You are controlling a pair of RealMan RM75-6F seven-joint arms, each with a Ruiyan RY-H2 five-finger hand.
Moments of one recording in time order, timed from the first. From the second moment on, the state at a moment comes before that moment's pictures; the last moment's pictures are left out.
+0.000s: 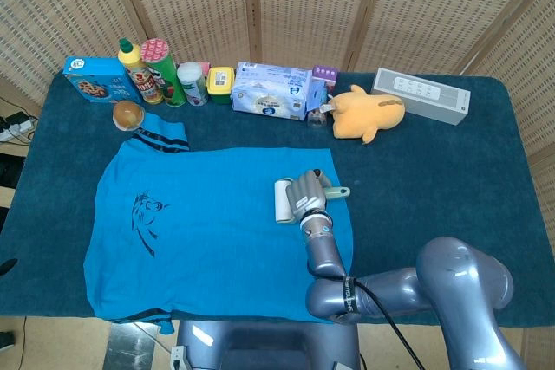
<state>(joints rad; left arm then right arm) -0.05 -0.70 -0.06 -2.02 1.27 1.40 -0.07 1.41 -1.63 0.12 -1.64 0.03 1.23 -1.46</state>
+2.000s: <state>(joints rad) -0.06 -0.68 -0.05 -2.00 1.30 1.35 -0.14 1.54 -1.79 0.29 -1.56 0.19 1.30 -1.74</state>
